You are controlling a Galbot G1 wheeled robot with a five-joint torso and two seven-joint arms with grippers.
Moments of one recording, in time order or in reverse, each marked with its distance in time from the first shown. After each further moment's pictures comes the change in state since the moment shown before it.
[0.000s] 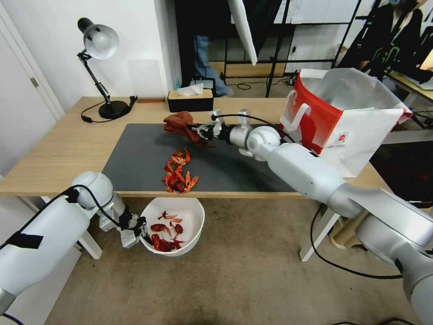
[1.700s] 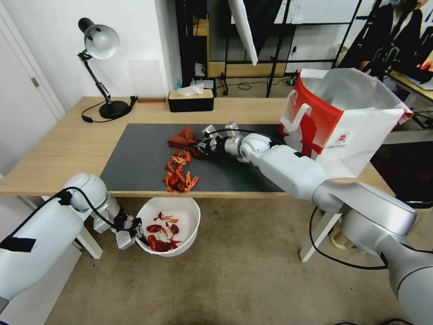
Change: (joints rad) left arm 0.045 0.027 -0.057 -0.007 -0.021 0.000 0.000; right arm 0.056 0.107 -0.155 -0.208 -0.220 0.006 -0.046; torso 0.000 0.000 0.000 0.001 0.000
